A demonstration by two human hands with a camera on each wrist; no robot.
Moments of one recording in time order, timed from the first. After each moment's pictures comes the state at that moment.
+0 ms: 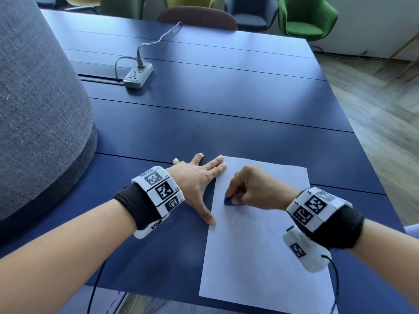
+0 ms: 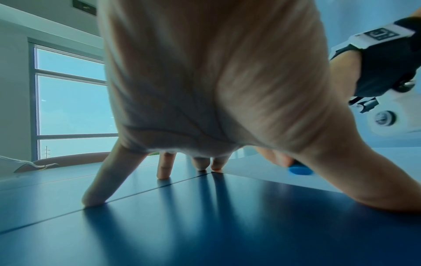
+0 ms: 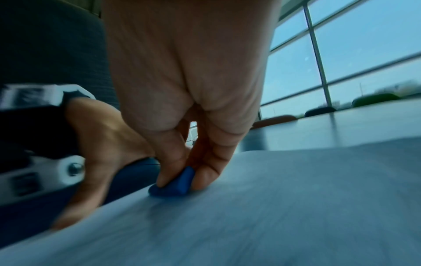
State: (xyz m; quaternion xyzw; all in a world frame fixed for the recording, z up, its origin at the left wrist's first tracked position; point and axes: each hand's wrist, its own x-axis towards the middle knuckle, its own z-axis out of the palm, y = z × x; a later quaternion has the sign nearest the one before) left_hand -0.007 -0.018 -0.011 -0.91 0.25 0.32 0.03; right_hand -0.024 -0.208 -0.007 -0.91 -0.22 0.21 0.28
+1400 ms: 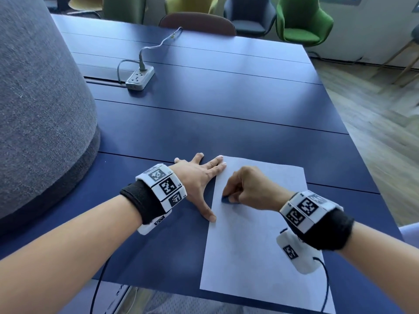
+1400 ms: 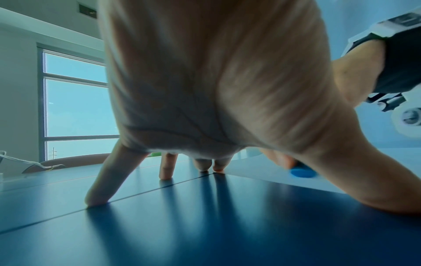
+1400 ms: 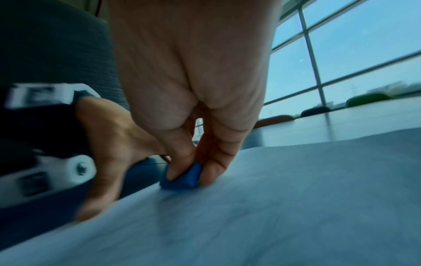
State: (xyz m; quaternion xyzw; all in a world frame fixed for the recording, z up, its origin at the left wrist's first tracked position) left_hand -0.007 -0.018 -0.011 -0.92 0.25 0.31 0.04; right_hand -0.034 -0.201 -0.006 -0.92 -0.19 0.19 0.30
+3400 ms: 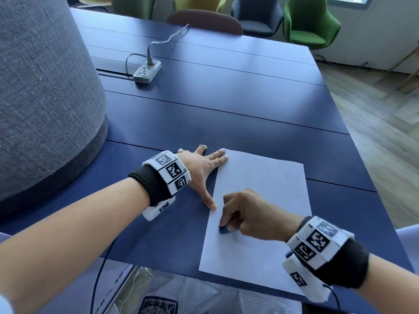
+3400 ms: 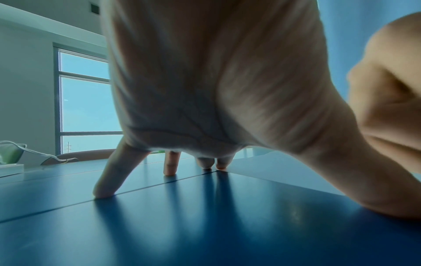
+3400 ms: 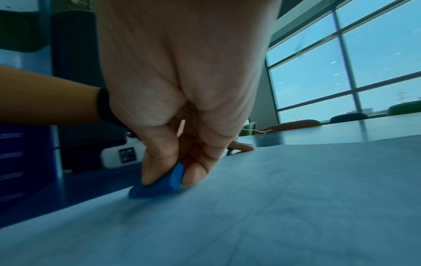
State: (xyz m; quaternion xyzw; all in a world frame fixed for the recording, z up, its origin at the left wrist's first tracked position) left_hand -0.008 -0.018 -0.012 -0.92 0.23 0.30 0.04; right_hand -0.097 -0.199 -0.003 -0.87 -0.31 0.24 0.29
